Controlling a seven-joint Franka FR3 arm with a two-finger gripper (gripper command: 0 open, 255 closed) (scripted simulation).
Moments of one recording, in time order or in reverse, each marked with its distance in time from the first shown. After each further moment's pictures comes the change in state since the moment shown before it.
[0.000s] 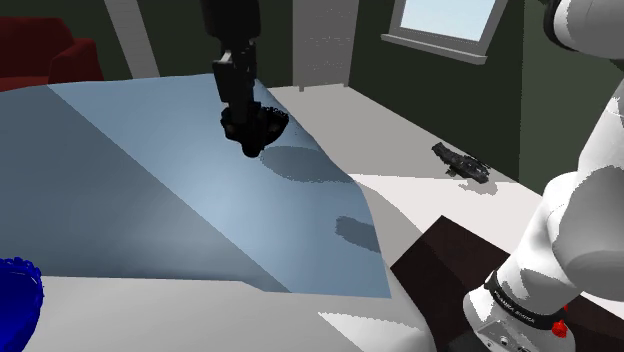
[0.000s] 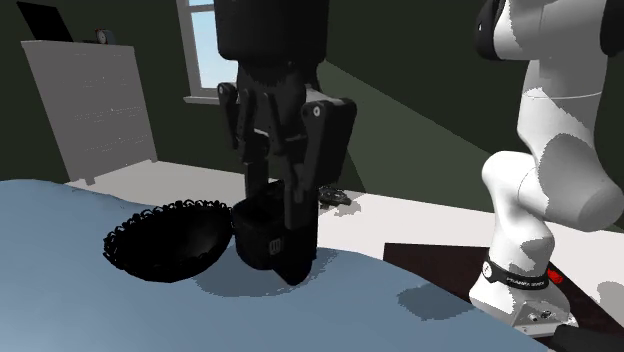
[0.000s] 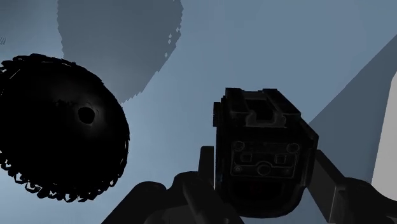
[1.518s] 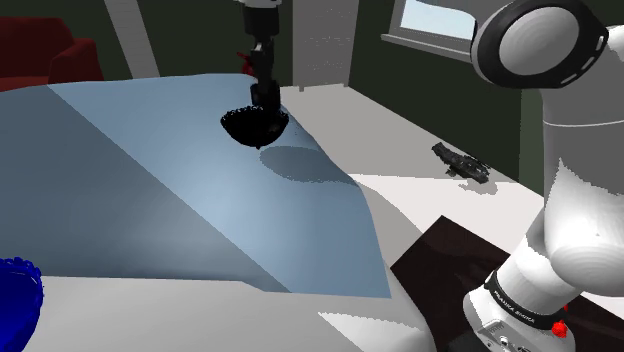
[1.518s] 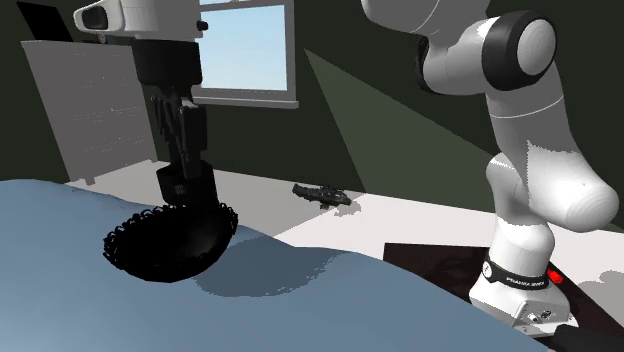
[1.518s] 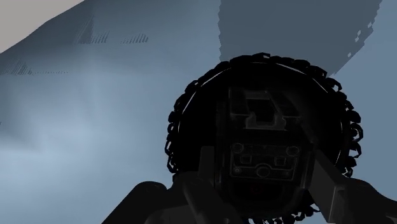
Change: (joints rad) arm -0.161 0.321 -0.115 0.402 -0.058 -0.073 -0.316
